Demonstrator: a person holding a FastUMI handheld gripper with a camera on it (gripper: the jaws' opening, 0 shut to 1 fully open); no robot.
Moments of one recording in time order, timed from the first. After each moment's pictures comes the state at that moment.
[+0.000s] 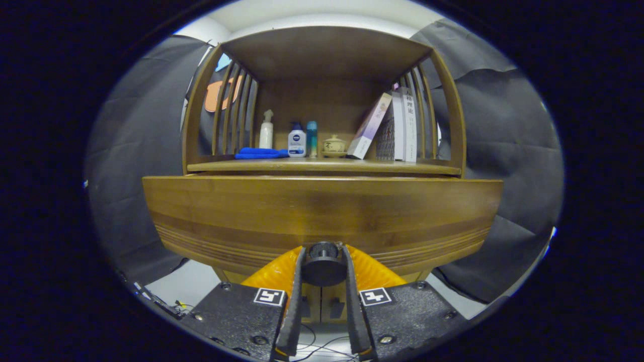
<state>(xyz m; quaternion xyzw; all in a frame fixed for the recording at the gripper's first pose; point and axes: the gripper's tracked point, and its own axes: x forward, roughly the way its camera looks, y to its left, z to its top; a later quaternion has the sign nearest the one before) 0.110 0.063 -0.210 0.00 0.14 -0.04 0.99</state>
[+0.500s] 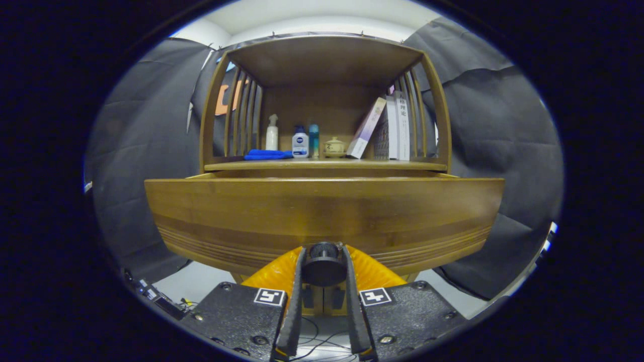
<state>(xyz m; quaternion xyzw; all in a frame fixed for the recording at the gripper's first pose) 0.062 0.065 -0.210 0.00 0.14 -0.03 0.99</state>
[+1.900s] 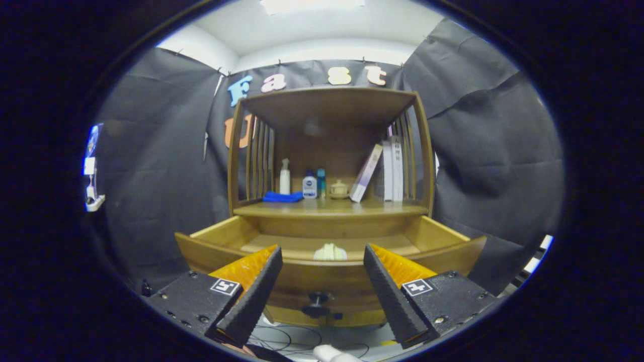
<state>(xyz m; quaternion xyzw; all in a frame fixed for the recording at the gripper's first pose) 0.004 0.062 -0.079 0.01 0.05 0.00 1.00</state>
